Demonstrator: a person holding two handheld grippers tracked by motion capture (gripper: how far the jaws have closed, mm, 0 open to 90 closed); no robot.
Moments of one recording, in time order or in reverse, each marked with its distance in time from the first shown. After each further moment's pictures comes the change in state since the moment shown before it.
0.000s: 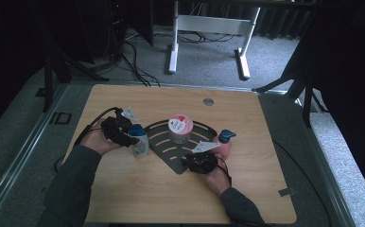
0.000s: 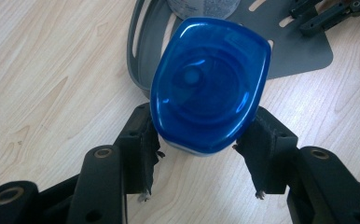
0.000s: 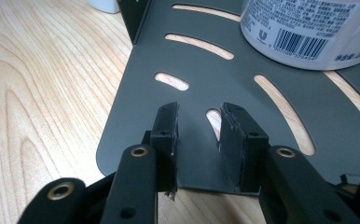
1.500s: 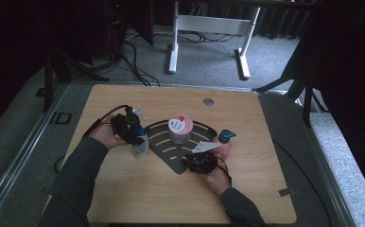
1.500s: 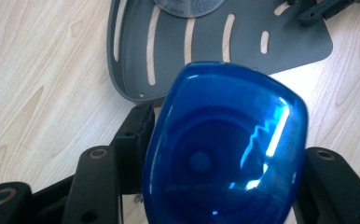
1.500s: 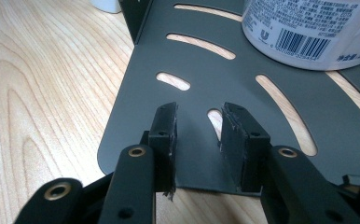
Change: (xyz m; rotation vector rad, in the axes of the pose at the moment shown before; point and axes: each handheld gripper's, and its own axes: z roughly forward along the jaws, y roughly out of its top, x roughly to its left) left arm 0.009 0.020 0.021 0.086 -0.074 0.061; right arm 0.000 0.000 0.000 0.001 0.006 -0.003
